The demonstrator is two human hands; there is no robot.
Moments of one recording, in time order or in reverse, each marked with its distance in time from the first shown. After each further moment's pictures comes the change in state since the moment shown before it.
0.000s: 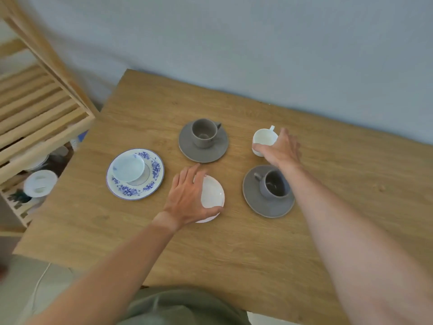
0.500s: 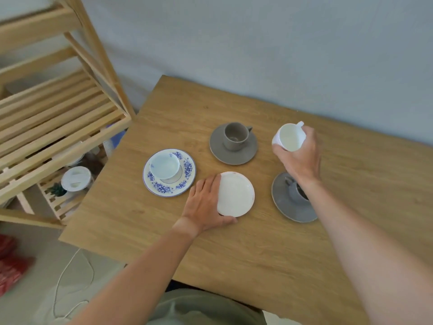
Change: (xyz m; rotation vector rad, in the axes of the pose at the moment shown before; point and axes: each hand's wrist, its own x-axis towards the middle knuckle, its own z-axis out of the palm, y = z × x) left_hand -0.031 -0.028 -0.006 -0.022 -0.121 -0.086; right_hand -0.042 -0.017 0.021 0.293 0.241 -0.233
